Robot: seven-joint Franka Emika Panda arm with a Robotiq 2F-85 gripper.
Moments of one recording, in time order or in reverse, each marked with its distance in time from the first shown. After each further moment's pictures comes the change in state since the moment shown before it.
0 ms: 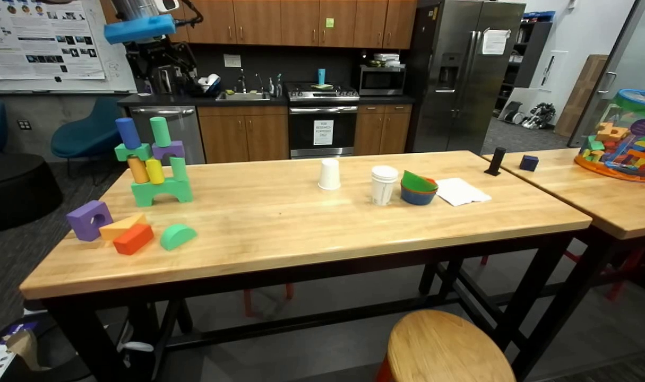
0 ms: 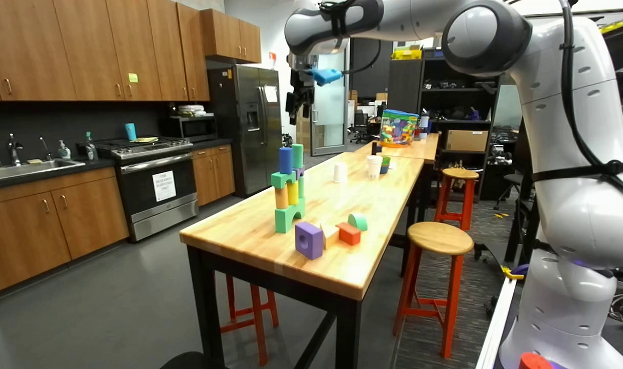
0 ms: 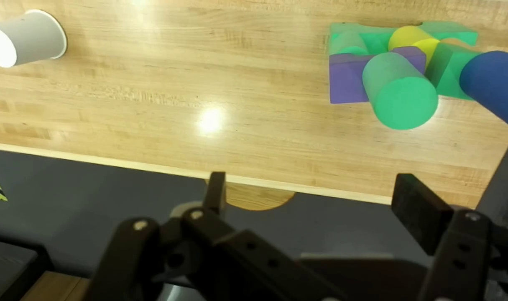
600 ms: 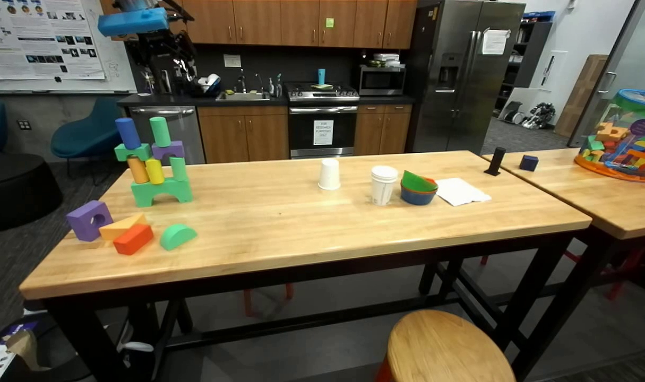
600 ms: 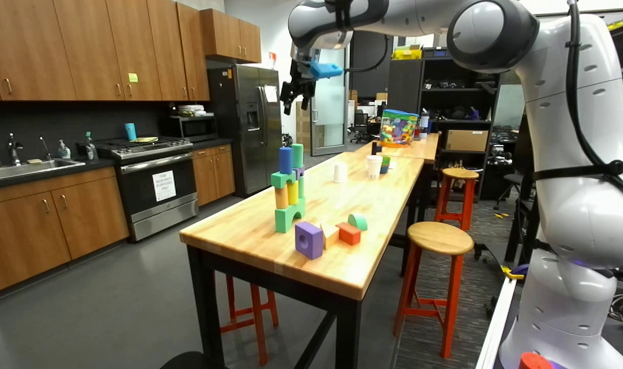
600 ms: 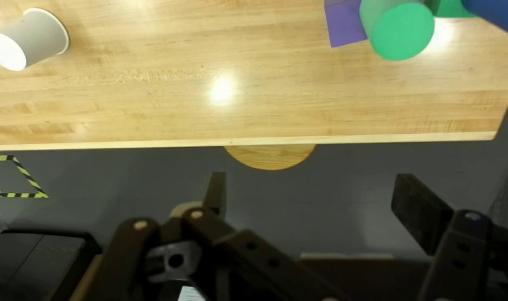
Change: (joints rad) arm -0.008 -0.030 -0.001 -0.012 0.042 0.087 0.140
